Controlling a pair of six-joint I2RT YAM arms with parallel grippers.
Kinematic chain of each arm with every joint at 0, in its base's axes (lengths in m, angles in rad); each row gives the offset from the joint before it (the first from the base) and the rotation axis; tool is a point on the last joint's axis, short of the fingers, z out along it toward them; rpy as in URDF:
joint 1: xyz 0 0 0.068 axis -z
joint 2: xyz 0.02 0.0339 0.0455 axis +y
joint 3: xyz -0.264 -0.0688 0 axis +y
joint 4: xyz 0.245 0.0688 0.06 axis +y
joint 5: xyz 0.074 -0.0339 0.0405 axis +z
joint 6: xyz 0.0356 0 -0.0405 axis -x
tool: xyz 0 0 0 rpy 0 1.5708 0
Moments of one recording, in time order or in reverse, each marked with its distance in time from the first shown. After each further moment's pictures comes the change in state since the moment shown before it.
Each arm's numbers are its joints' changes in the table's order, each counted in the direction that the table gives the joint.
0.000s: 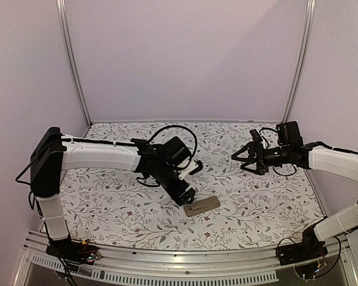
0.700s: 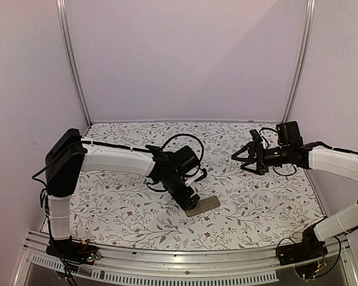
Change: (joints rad) left arm 0.026 0.156 -0.071 0.012 0.059 0.000; right arm 0.000 0.000 0.000 0.000 -0.001 0.000
